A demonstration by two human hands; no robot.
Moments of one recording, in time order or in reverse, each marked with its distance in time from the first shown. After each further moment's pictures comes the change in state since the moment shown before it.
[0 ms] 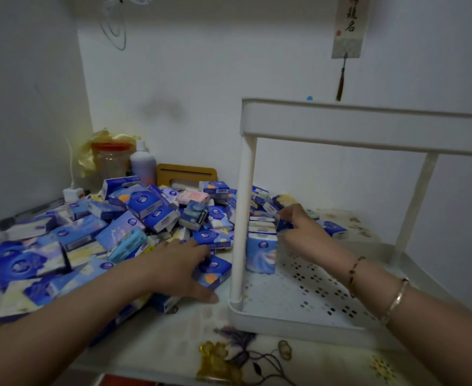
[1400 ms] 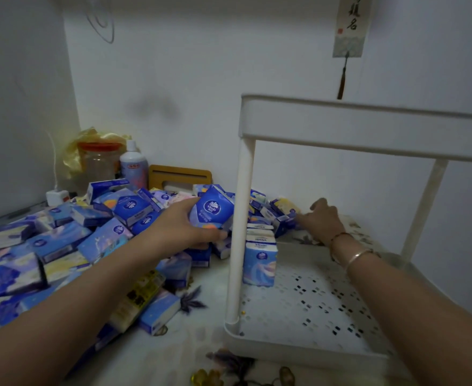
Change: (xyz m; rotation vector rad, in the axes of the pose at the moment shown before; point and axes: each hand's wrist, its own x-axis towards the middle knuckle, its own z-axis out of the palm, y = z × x) left_hand 0.036 -0.003 -0.029 -1.267 0.399 0.017; right_hand 0.104 0.076 -0.009 -0.072 0.293 0.270
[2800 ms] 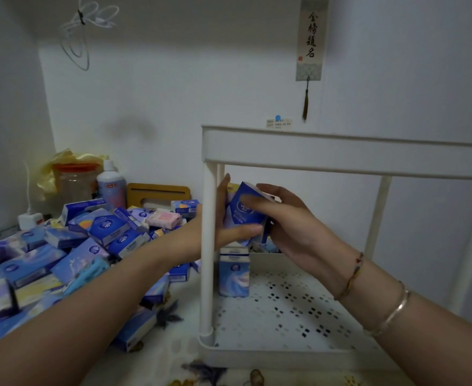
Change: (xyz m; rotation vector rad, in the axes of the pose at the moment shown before) left_hand 0.009 0.052 0.059 0.183 -0.215 0.403; right_hand -0.132 -0.076 -0.074 1.165 -0.437 -0.087
